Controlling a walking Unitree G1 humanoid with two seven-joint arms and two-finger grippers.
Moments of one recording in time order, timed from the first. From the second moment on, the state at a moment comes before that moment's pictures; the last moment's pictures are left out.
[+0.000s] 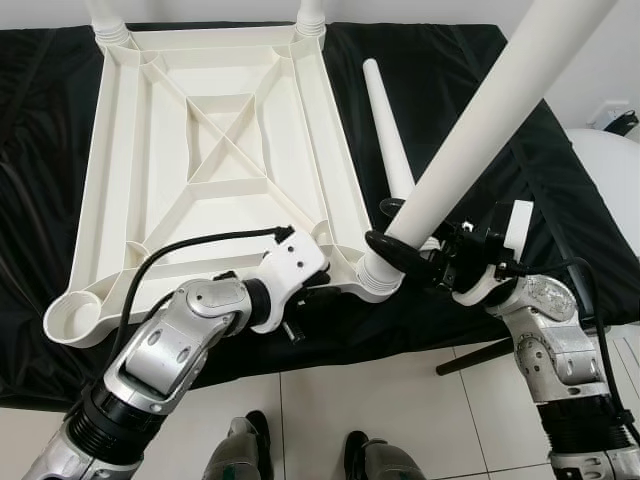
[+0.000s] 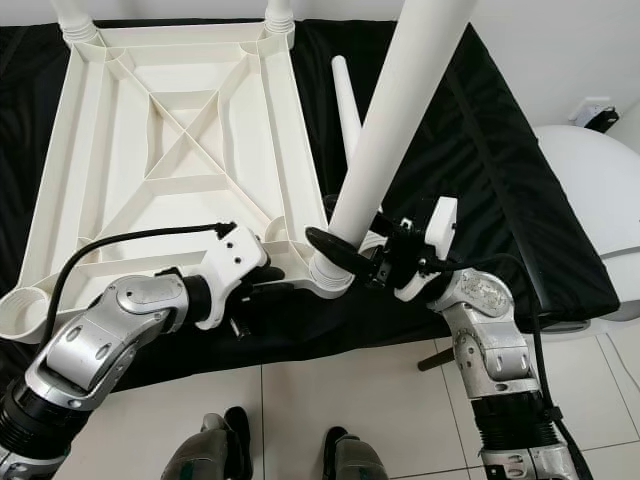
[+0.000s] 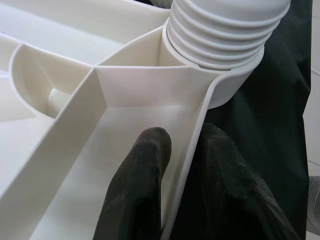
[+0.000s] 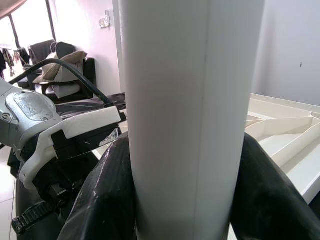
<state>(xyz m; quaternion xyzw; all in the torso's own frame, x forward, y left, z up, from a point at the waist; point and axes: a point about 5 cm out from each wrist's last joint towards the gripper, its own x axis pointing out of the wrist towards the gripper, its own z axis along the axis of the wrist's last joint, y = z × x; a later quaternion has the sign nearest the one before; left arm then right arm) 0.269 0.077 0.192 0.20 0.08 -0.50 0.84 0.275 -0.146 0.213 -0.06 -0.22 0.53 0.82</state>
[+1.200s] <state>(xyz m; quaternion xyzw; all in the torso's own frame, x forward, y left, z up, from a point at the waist) 0.272 0.083 0.196 0.20 0.08 -0.48 0.85 0.279 -0.131 0.213 -0.01 -0.24 0.46 0.86</state>
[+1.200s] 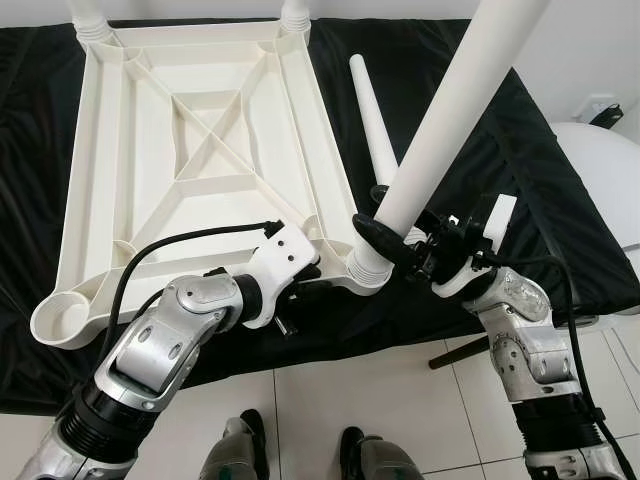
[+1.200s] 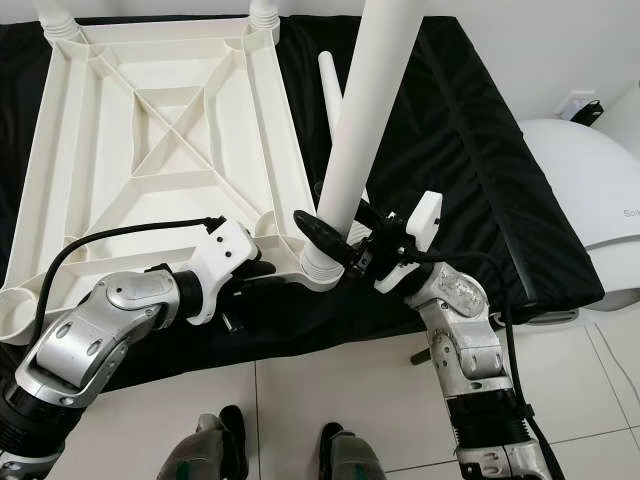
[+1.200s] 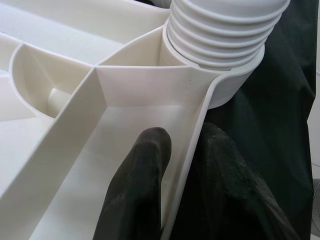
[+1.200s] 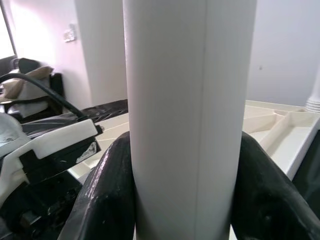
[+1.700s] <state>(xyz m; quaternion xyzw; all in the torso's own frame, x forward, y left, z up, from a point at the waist) 0.273 0.081 0.201 0.20 0.07 -0.49 0.85 0.267 -0.126 0.214 0.00 -0.27 0.38 0.89</state>
